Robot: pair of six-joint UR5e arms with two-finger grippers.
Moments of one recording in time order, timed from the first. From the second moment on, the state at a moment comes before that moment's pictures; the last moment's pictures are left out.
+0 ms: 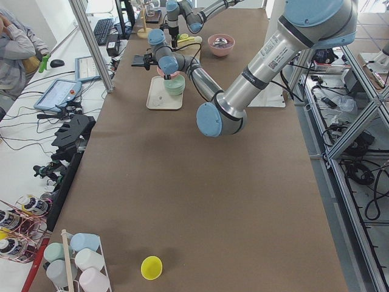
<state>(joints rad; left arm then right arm) -0.83 -2.39 -1.44 -1.82 -2.32 -1.21 0.99 -1.19 1.34 -1.18 2.23 0.82</state>
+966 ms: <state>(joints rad) -0.77 -2.29 -1.41 -2.11 -2.17 -1.22 1.01 -1.01 1.36 -1.25 2.32 1.02</state>
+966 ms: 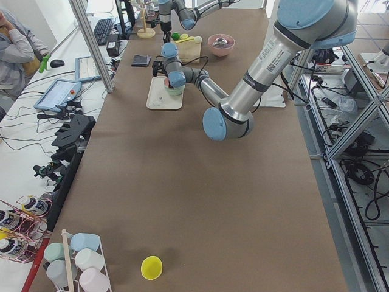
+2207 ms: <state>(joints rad) -1.13 -1.88 -1.61 -2.16 -2.57 -0.94 0.74 -0.71 1.38 -1.24 2.09 1.61</state>
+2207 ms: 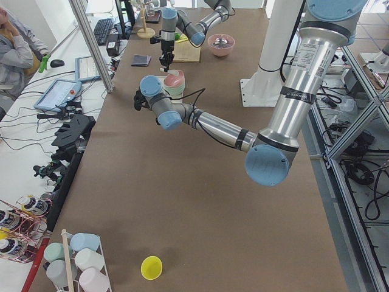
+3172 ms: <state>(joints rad) -1.24 -1.79 -1.60 -2.15 -2.54 -0.75 1.06 -1.15 1.63 -1.23 2.33 1.14</state>
